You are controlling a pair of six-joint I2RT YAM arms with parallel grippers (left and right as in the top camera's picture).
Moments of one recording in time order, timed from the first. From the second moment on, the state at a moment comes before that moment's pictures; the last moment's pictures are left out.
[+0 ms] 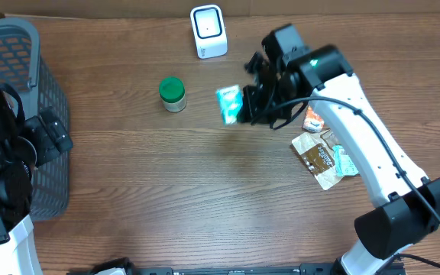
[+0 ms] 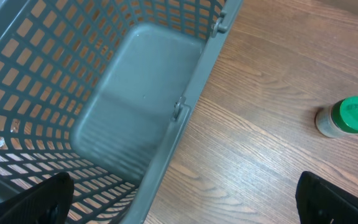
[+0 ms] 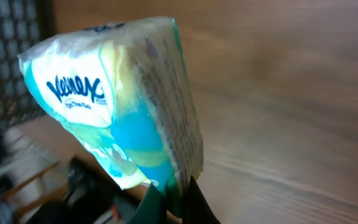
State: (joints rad) left arm 0.24 1.19 1.76 -1.45 -0.27 -0.21; right arm 0.43 1.83 1.87 -1.32 -0.43 0.33
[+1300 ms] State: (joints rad) left arm 0.24 1.19 1.76 -1.45 -0.27 -0.21; right arm 0.56 2.58 2.23 -0.07 0.71 -0.52
